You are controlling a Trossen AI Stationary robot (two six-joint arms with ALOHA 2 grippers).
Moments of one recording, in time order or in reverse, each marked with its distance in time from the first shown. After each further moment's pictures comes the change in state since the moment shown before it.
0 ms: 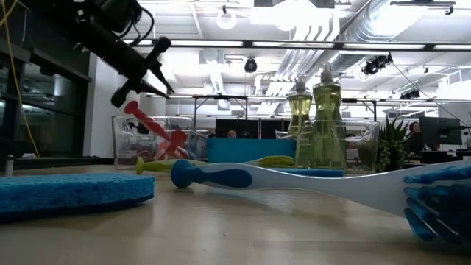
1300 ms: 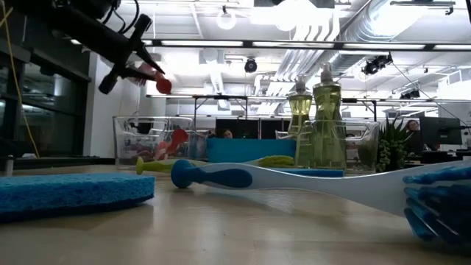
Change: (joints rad) left arm 0.051 -0.218 0.000 -0.177 0.224 0.083; right arm -0.008 0.217 0.000 0.431 -0.075 0.172
